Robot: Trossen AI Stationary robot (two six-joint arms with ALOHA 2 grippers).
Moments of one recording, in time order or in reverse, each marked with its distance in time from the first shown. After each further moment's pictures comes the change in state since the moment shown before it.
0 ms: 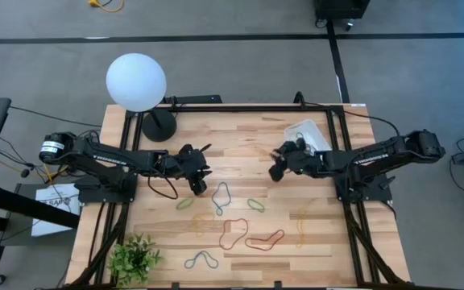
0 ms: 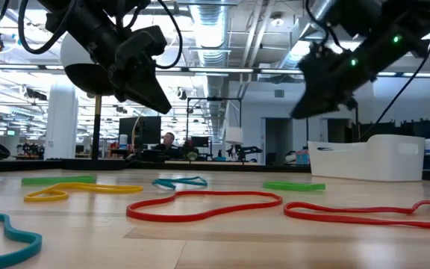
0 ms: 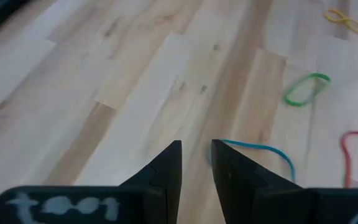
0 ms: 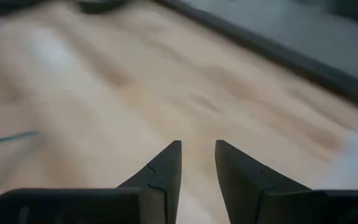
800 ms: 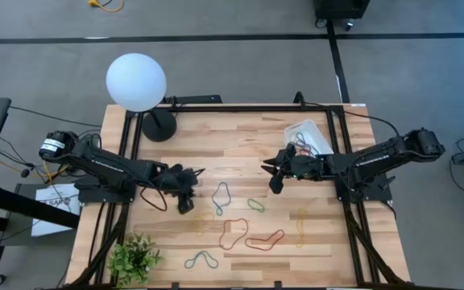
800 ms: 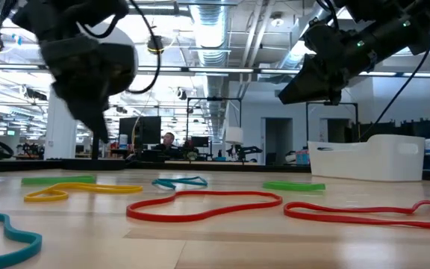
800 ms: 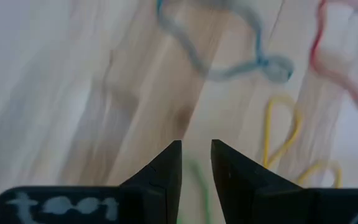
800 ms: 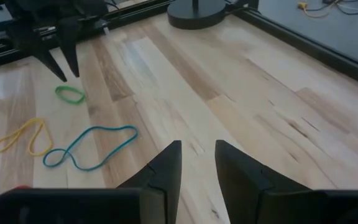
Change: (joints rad) left arm -0.156 0.000 -0.036 -0.281 0.153 -0.231; right arm 0.070 0.000 0.000 0.151 -0.172 -0.096
